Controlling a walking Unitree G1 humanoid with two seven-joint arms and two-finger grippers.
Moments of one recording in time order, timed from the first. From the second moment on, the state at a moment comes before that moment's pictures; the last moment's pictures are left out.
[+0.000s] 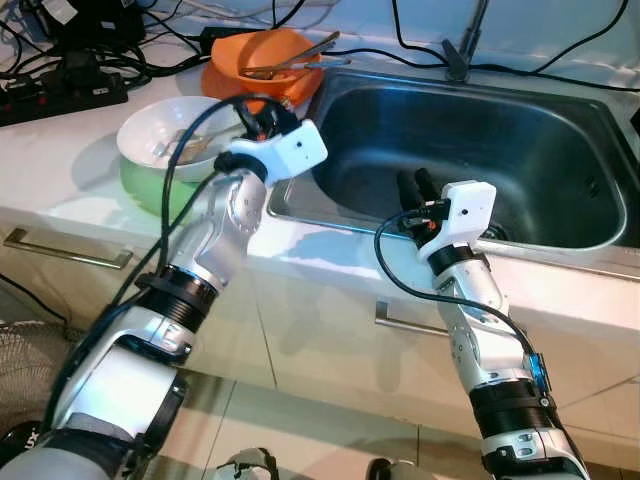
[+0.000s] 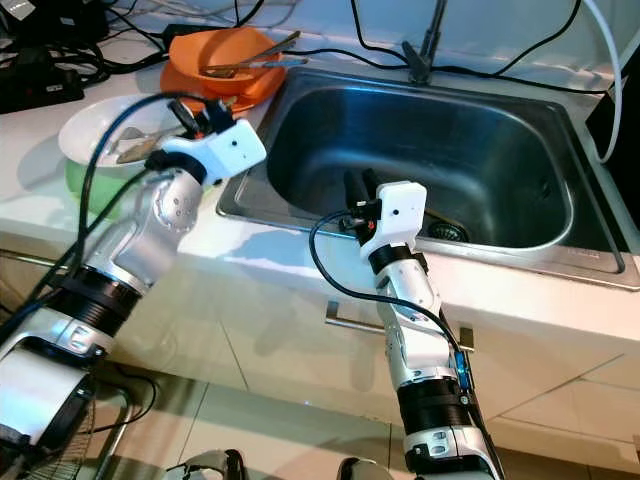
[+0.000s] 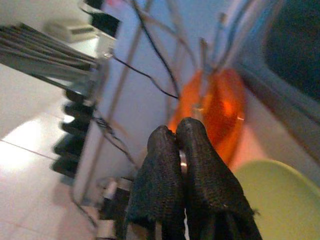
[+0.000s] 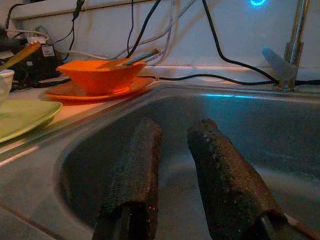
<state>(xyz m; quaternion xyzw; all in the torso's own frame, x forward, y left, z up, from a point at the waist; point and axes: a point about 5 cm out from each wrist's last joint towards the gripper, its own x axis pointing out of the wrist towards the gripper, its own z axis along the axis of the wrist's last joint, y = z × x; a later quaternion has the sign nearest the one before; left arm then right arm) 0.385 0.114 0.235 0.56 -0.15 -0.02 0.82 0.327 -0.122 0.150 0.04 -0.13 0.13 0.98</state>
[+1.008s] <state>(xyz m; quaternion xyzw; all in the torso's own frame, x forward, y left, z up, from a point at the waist) 0.330 0.042 0.305 0.41 -0.44 -0.11 0.80 0.330 -0.121 0.151 0.04 -0.13 0.12 0.98</state>
